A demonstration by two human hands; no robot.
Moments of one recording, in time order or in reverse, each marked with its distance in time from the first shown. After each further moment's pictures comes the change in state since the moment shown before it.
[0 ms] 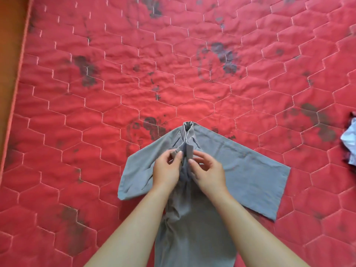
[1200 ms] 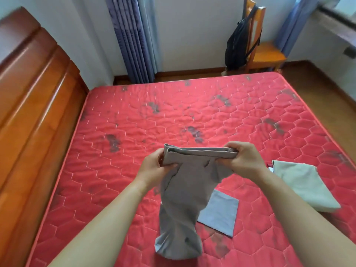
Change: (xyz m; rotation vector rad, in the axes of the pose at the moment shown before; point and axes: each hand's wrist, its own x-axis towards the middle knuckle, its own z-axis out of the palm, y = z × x) left_hand -0.192 0.281 -0.126 0.107 -0.284 0.435; right_hand -0.163 -0.311 -0.224 -0.426 0.049 -0.505
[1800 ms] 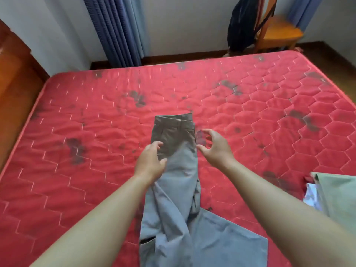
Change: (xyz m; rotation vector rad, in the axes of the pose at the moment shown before) left_hand 0.273 -0.190 0.062 0.527 0.112 -0.044; right_hand 0.239 0.200 0.175 -0.079 0.046 0.126
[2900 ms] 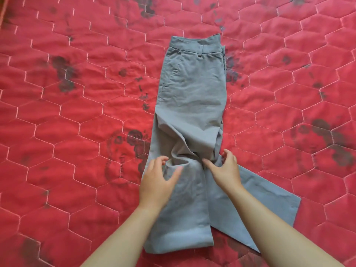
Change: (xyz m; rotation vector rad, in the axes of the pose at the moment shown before) left_hand -0.134 -0.142 0.154 -0.146 0.050 -0.271; right_hand -0.134 0.170 0.175 0.108 -0.080 0.533
